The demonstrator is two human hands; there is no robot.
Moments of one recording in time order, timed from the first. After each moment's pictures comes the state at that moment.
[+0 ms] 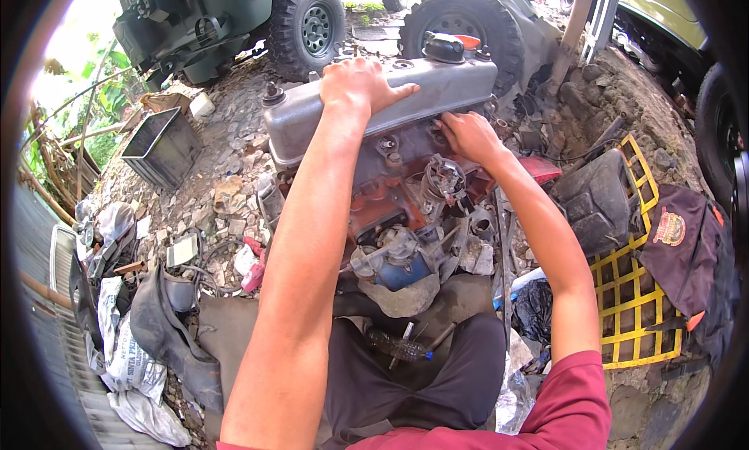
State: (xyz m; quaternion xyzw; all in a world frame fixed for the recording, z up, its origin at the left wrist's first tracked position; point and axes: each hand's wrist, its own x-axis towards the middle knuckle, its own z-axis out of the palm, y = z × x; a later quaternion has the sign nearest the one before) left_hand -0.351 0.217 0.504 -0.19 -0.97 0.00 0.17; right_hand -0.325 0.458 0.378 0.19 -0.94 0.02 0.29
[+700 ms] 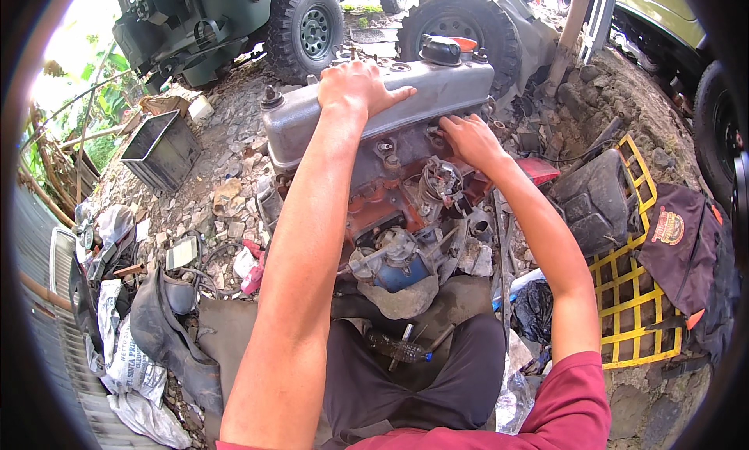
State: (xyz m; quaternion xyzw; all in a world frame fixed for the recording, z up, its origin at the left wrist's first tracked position) left_hand -0.350 0.216 0.506 -0.19 -0.97 0.00 0.16; right_hand -0.321 0.464 0.368 0.24 -0.91 0.00 0.34
